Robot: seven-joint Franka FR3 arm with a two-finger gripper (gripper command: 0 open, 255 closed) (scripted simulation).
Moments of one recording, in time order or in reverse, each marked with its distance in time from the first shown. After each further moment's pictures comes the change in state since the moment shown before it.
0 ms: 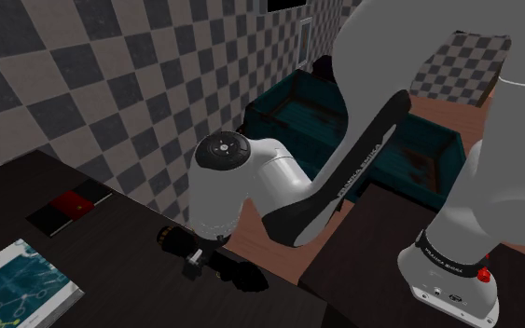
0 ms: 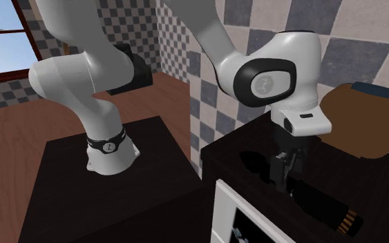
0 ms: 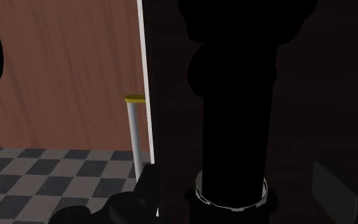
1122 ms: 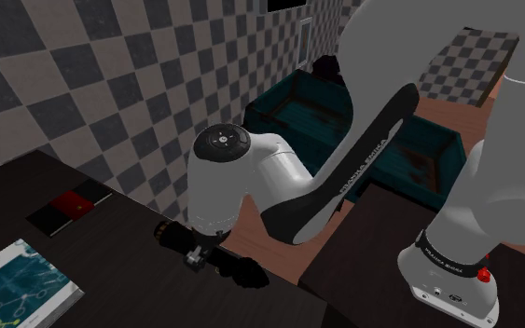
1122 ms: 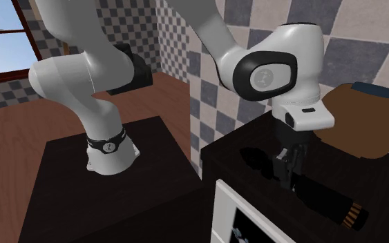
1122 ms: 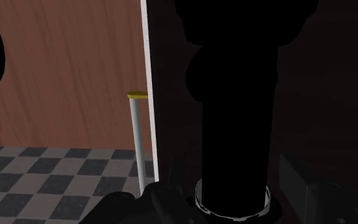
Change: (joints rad) arm -0.017 -0.029 0.021 -0.001 0.045 -0.019 -0.036
